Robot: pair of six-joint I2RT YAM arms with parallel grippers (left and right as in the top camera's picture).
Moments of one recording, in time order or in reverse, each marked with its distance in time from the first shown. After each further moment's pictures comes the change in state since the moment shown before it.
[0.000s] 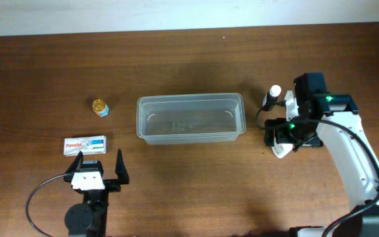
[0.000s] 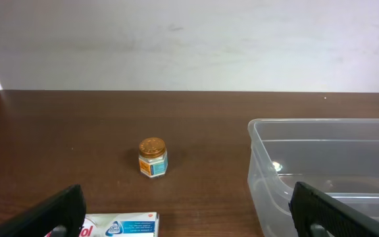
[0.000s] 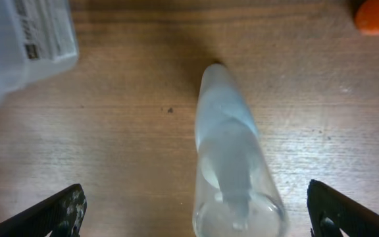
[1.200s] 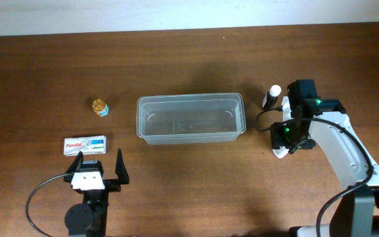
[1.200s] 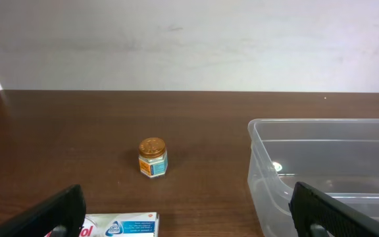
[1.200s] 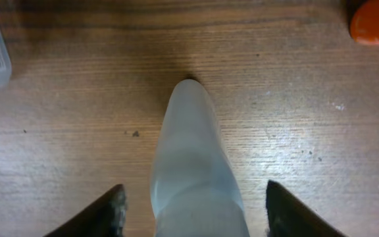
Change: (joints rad) left arm 0.000 0.000 0.000 0.000 0.000 0.000; right arm 0.000 0.067 -0.087 0.137 0.084 -0.005
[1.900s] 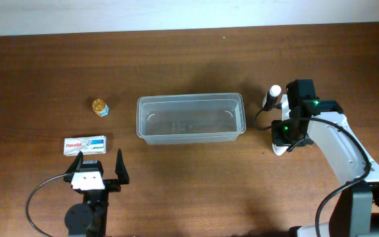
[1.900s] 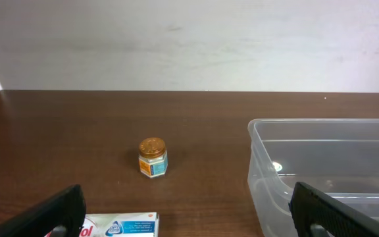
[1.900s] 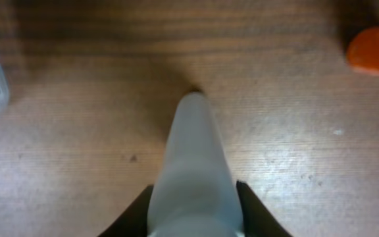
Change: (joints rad) left arm 0.000 0.000 0.000 0.000 0.000 0.000; right arm 0.000 0.019 -0.022 0.088 0.008 0.001
